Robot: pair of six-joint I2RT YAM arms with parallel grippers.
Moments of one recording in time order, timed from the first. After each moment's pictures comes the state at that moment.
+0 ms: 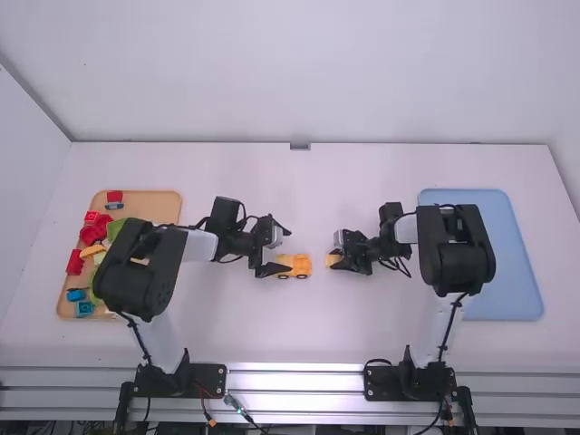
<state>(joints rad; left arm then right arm) -0.20 1.87 0.77 0.15 1.07 0.93 0.07 2.09 0.93 -0.42 -0.99 -1.52</state>
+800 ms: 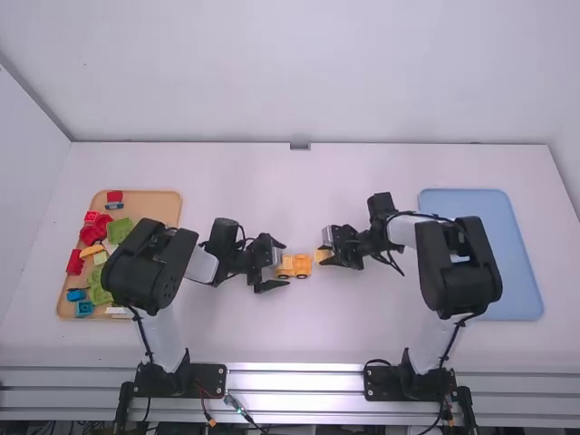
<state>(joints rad) -0.23 1.92 0.55 0.53 0.93 0.88 0.18 1.93 0.93 -0.45 -1.00 -1.47</state>
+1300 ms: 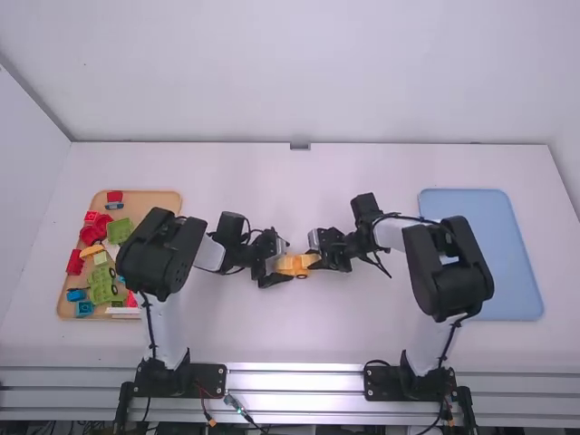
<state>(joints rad) -0.23 2.04 0.70 0.41 0.97 0.86 0.28 1.93 0.93 -0.40 -1.00 -1.39</state>
